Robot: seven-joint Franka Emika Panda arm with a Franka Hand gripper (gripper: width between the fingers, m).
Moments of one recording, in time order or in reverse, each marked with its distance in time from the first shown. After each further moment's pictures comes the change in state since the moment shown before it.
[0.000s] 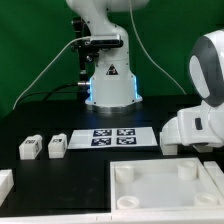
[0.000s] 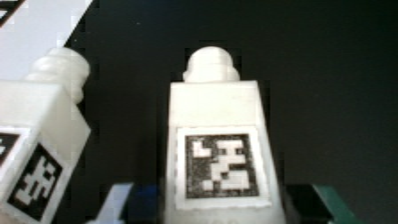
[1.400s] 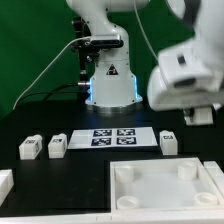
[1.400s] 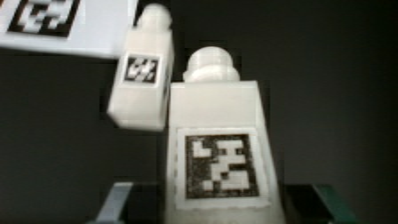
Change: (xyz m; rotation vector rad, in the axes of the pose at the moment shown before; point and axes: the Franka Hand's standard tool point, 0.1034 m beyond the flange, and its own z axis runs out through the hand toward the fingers) arm -0.049 0.053 -0.129 0.057 0.483 -0.025
